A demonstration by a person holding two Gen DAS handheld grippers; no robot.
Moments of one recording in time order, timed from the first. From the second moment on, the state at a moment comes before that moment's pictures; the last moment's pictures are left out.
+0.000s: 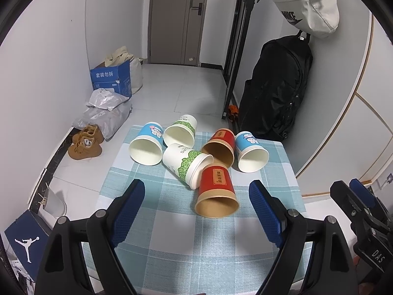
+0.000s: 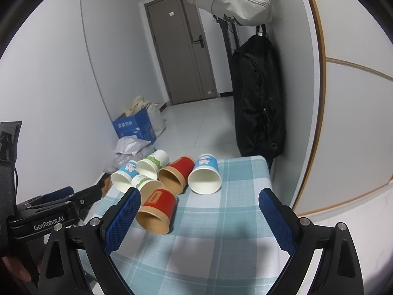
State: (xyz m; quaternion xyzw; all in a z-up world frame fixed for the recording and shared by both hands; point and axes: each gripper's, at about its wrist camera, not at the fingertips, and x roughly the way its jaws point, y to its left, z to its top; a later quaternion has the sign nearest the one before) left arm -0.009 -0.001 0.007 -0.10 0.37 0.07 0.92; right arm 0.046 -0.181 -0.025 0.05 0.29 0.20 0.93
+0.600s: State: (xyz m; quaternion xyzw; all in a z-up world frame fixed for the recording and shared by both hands) left arm 0.005 0.003 -0.001 -0.13 0.39 0.08 0.91; right arm 0.048 -0.186 -0.028 0.06 0.30 0.19 0.93
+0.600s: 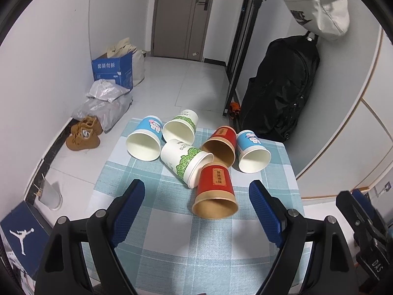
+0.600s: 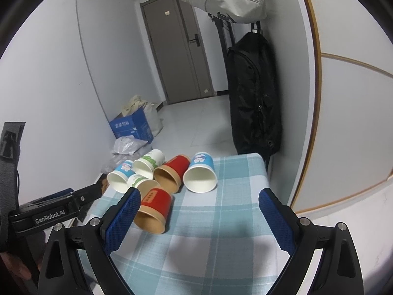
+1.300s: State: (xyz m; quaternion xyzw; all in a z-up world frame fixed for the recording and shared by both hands) left arm 0.074 -0.017 -0.073 -0.14 0.54 0.04 0.83; right arm 0.089 -0.209 -0.058 0.12 0.37 0.17 0.91
